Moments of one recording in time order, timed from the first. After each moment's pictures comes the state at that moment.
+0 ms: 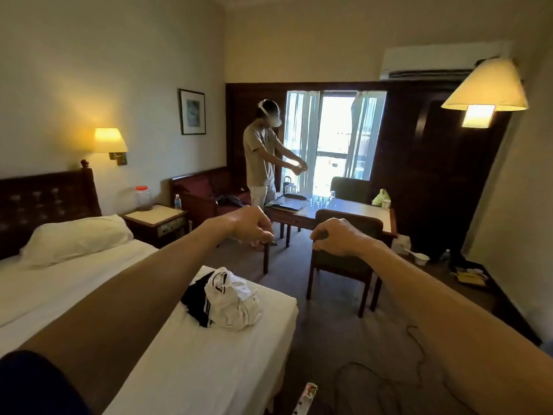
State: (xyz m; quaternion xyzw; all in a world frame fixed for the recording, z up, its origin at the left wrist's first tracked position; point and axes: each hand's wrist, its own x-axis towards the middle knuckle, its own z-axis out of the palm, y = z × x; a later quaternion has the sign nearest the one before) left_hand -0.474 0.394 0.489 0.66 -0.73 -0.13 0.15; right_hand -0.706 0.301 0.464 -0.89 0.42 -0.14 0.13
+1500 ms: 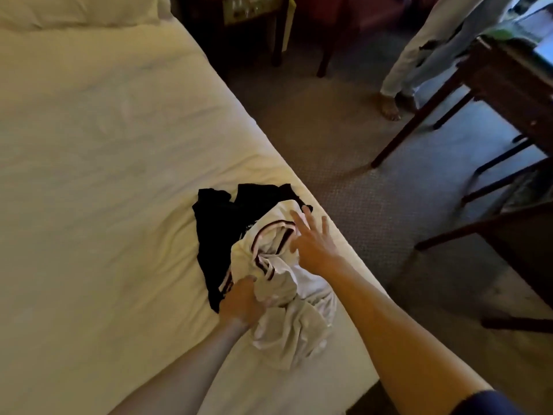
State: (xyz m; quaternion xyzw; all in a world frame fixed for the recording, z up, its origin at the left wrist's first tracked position) left_hand -0.082 -0.083 -0.153 0.88 -0.17 -0.41 0.20; right_hand -0.104 -0.284 -0.105 -0.96 0.12 0.27 0.03
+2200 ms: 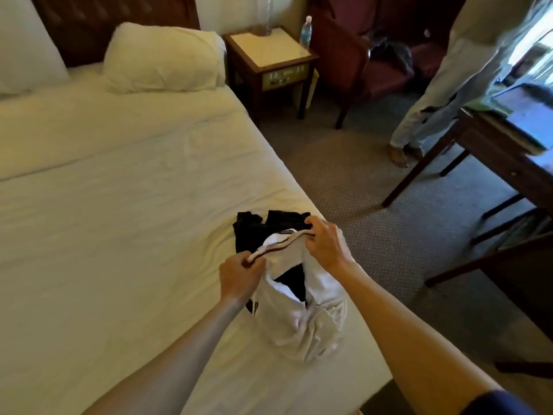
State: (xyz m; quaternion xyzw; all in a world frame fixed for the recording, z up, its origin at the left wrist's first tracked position) left_hand -0.064 -0.017 -0.004 0.85 -0.07 -0.16 0.50; right_hand -0.108 -0.222 0.028 -0.94 0.22 -0.02 0.25
